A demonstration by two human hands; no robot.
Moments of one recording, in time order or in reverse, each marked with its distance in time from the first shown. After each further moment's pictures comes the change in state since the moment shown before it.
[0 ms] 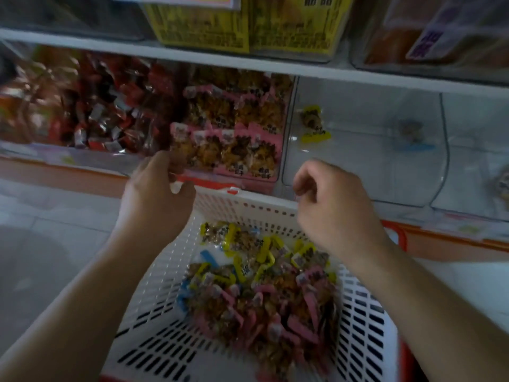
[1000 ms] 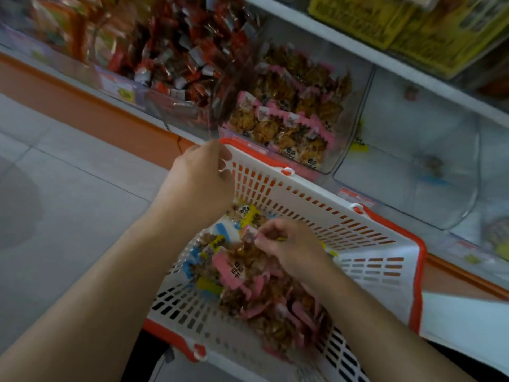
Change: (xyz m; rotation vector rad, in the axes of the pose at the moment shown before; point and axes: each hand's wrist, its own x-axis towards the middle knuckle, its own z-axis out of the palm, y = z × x) left_hand -0.047 -0.053 -0.032 -0.134 -0.150 -0.118; right_hand -0.054 -0.027 0.134 0.240 -0.438 0.317
